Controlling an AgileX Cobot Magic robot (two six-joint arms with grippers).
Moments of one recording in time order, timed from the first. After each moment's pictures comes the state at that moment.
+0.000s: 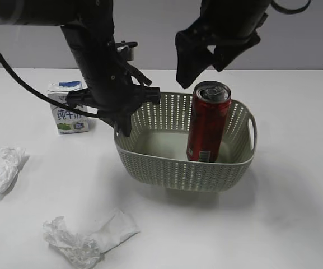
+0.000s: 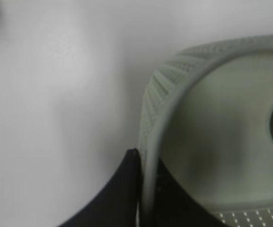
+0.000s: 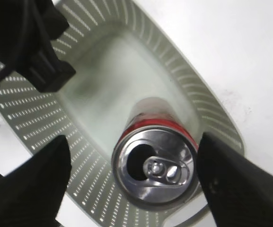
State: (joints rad) left arm -0.61 2.02 -1.58 -0.17 1.06 -0.35; right arm 0.60 1.84 -1.71 0.12 1.19 -0.14
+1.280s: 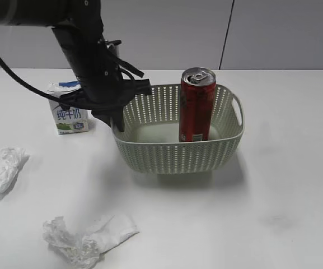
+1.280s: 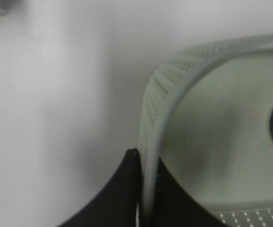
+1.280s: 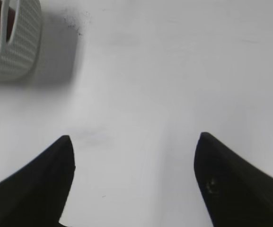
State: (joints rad) left arm -0.56 2.04 -1.58 -0.21 1.03 -0.45; right arm 0.03 1.17 -1.08 0.13 1.06 -0.16
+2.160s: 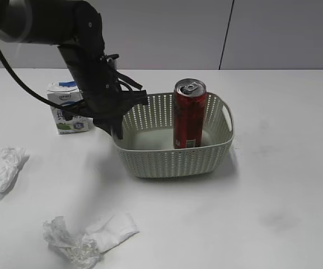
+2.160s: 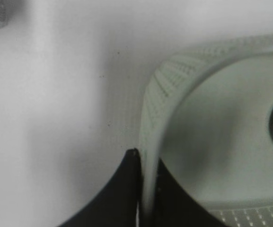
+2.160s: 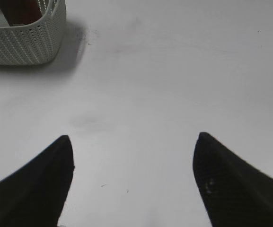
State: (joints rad) left arm -0.53 2.12 -1.58 -0.22 0.97 -0.45; right arm 0.03 0.16 -0.42 0.14 0.93 -0.18
